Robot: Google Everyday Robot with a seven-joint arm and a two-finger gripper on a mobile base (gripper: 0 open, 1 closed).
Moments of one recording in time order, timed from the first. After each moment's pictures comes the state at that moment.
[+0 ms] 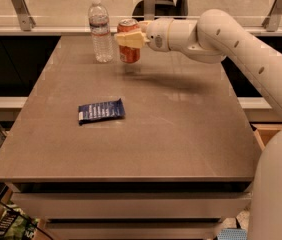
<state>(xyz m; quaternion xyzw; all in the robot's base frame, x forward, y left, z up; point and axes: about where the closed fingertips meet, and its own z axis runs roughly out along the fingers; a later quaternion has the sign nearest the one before) 0.759 0.031 0.920 -0.39 0.65 0.34 0.56</state>
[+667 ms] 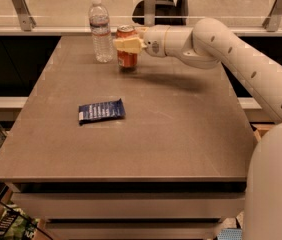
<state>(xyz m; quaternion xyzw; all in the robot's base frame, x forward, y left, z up) 0.767 0.038 0.899 -0.38 0.65 0.35 0.55</state>
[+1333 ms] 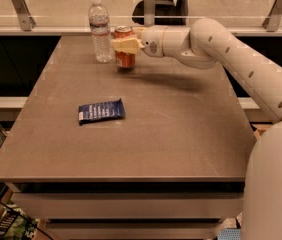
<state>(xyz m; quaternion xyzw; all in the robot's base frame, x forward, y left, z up) 0.766 0.045 0.899 -0.39 0.65 0.36 0.55</state>
